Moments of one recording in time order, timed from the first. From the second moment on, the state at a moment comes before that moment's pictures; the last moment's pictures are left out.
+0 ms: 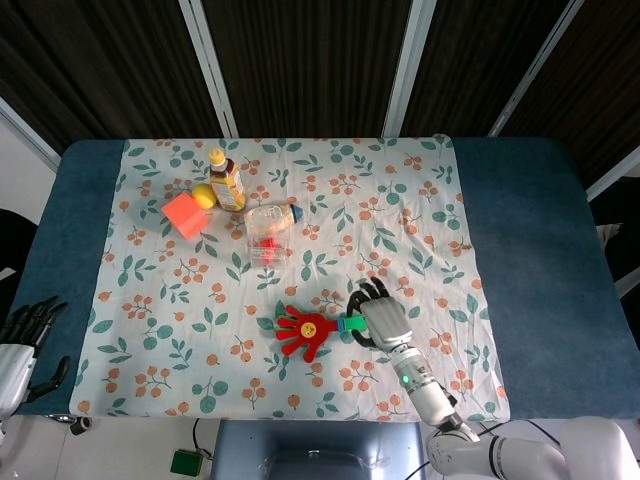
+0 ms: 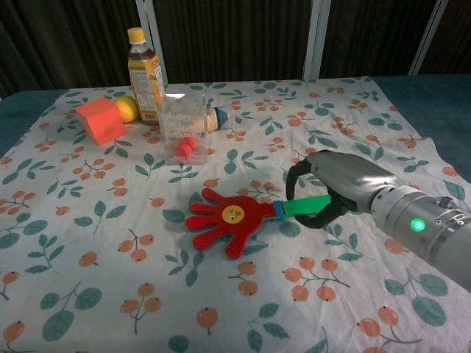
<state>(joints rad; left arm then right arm) -0.10 -1.04 0.02 -1.57 1.60 1.50 -0.17 0.58 -1.81 0.14 -1.34 -1.20 1.06 -0.34</state>
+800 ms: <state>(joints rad) -0.10 -1.04 0.02 -1.57 1.60 1.49 -0.16 0.54 -1.85 0.15 -1.28 -1.33 1.14 0.01</state>
